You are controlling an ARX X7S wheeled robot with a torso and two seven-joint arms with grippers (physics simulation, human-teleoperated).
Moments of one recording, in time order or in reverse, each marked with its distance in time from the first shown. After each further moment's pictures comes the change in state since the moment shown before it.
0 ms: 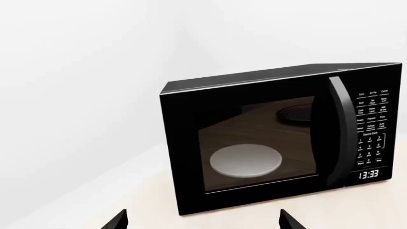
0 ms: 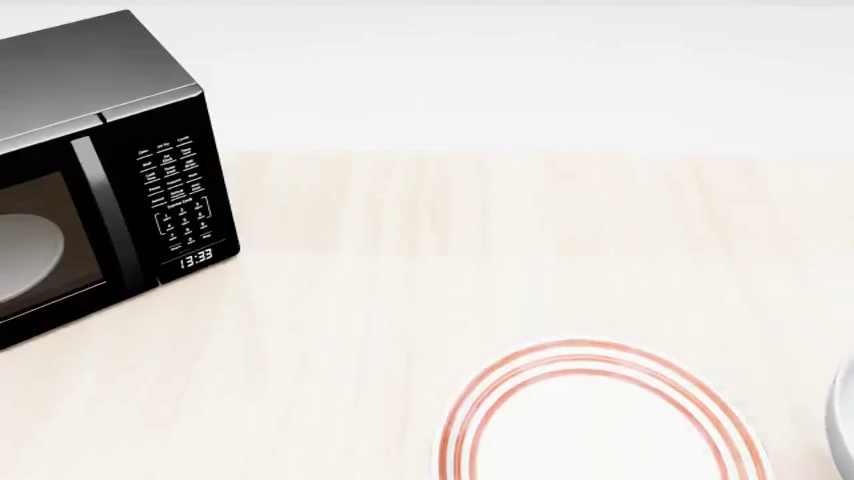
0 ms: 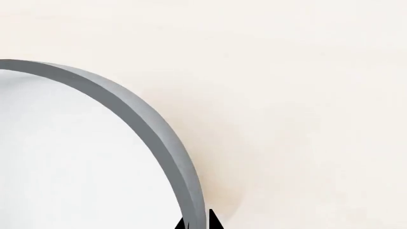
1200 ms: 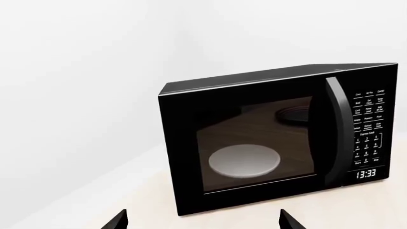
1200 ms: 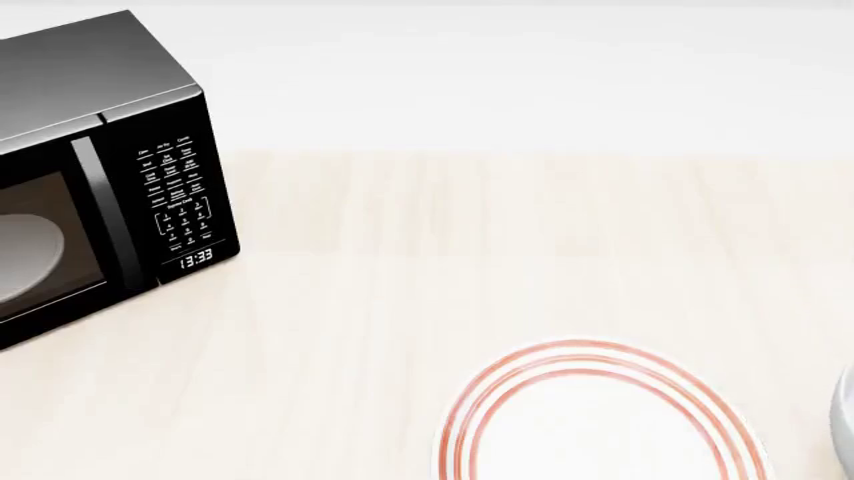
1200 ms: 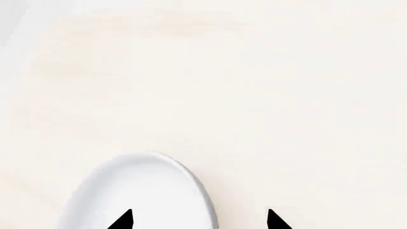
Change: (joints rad) left arm 0.008 -0.010 0.014 0.008 -0.002 0.003 -0.014; right arm 0.062 0.275 0.069 -0.704 -0.341 -0.498 0.221
